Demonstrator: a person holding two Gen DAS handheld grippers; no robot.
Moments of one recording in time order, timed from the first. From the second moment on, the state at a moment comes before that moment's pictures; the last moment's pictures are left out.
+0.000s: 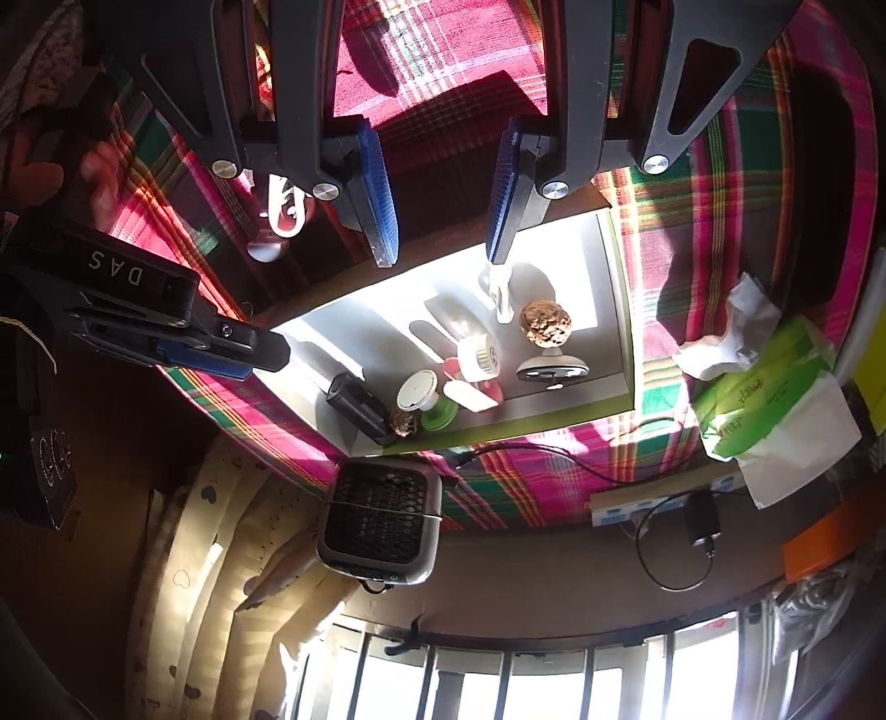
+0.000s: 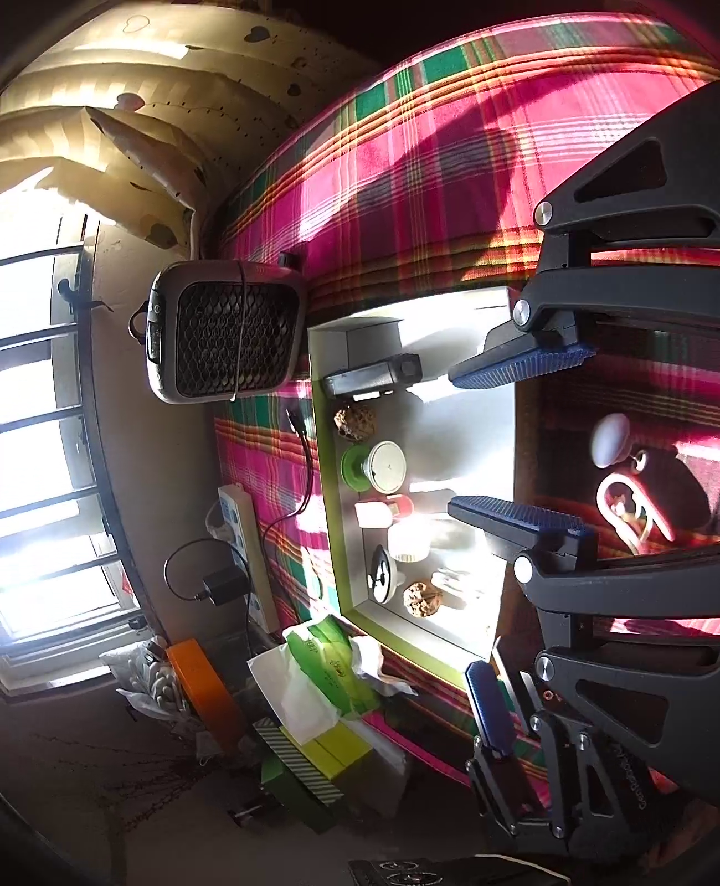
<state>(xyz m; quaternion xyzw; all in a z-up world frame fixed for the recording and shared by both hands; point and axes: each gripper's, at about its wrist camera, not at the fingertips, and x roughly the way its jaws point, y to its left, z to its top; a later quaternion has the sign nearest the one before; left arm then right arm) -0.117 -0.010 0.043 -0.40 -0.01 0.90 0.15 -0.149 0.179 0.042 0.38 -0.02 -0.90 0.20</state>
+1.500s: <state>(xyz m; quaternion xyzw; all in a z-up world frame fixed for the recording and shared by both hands) -0.110 0.055 0.005 -0.44 0.03 0.87 0.23 -0.118 0.221 0.011 0.40 -0.02 -0.90 0.16</state>
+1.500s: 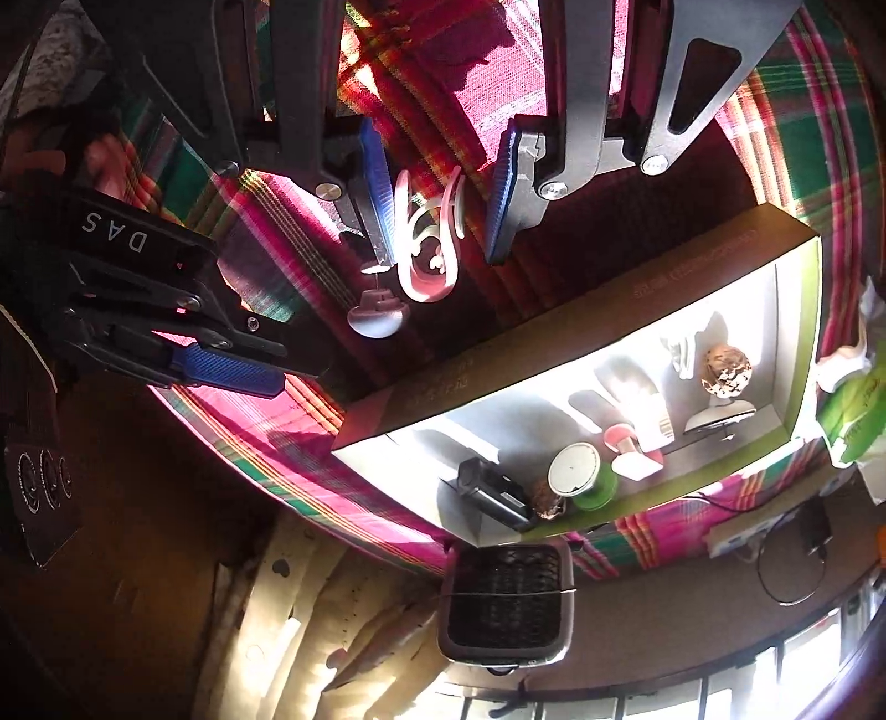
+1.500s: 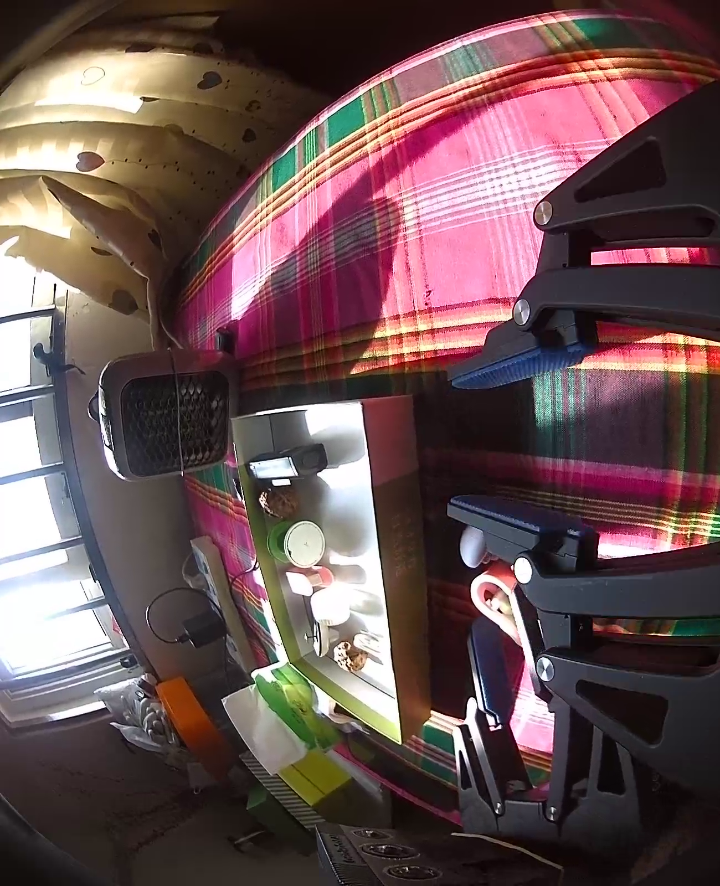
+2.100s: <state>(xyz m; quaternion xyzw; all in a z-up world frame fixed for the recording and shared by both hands) -0.105 0.030 0.005 -0.44 0.01 0.87 0.21 -0.112 0.201 0.011 0.40 -0.02 -0.90 0.18</state>
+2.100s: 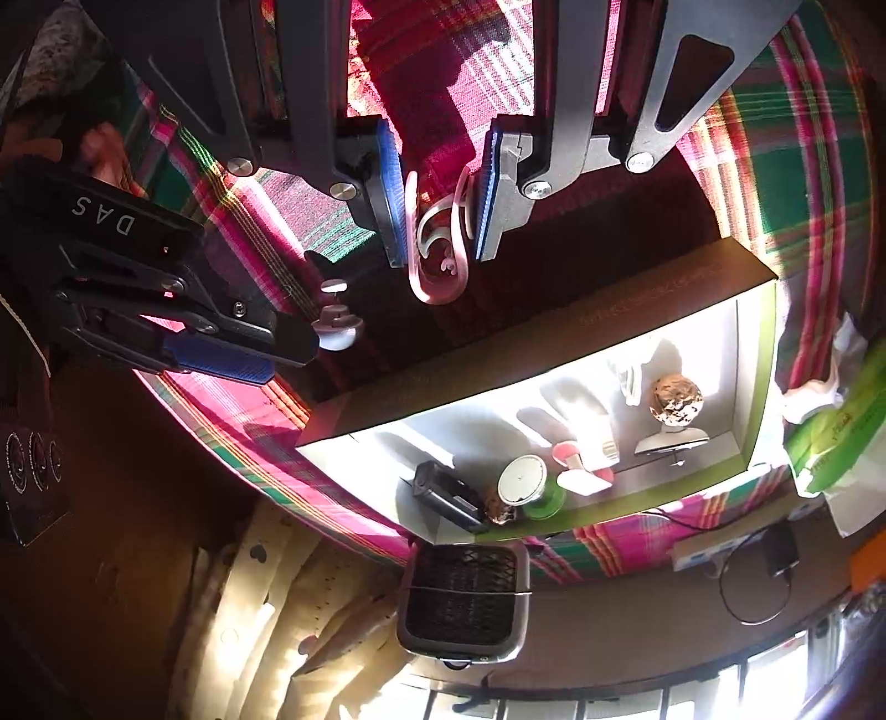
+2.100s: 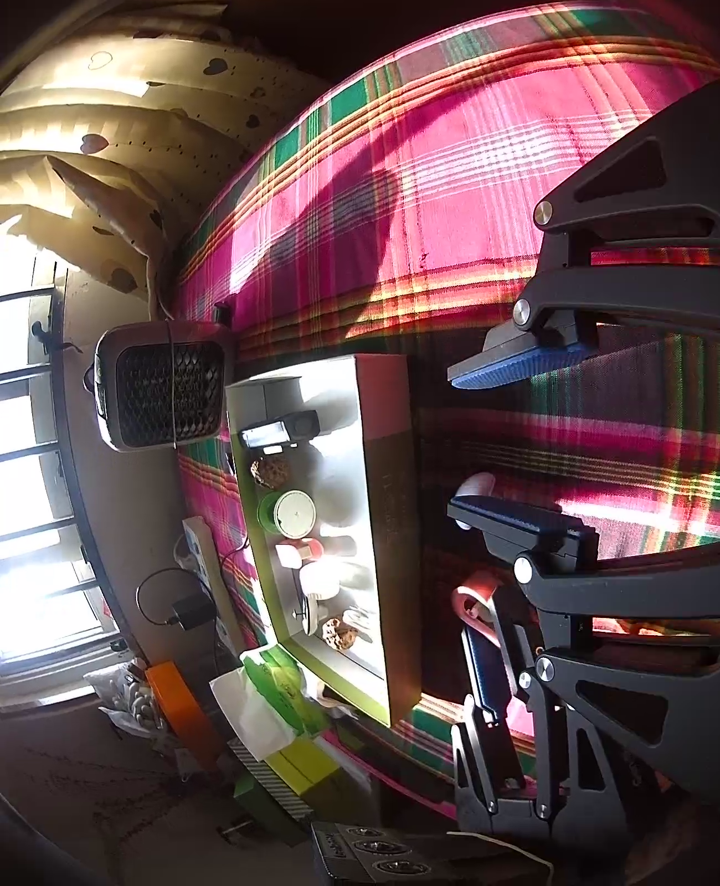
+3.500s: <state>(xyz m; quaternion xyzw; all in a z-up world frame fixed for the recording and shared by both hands) -0.107 0.013 0.002 -0.44 -0.01 0.88 0.19 -0.120 0.172 -0.002 0.43 0.03 -0.89 0.18</state>
